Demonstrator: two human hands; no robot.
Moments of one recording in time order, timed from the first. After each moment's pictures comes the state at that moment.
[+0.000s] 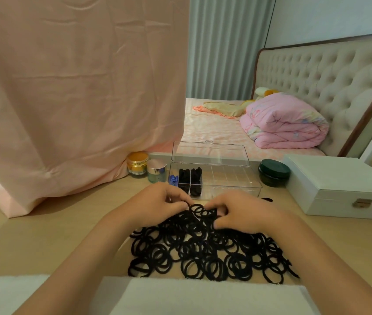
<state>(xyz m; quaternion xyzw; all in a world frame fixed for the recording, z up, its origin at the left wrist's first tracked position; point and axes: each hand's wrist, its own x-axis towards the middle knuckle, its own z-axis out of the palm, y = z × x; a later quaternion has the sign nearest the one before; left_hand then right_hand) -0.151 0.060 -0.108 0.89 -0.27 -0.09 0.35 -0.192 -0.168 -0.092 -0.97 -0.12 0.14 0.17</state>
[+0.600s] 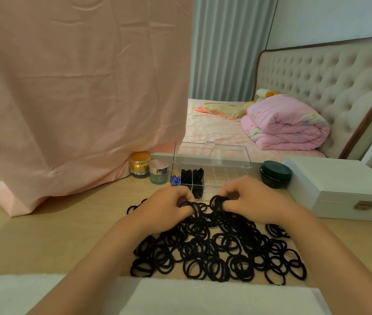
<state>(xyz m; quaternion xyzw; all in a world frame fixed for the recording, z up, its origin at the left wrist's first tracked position) -0.156 0.043 -0.118 0.89 -0.27 -0.05 0.35 -0.193 -0.179 -0.077 -0.95 -0.10 0.06 0.29</state>
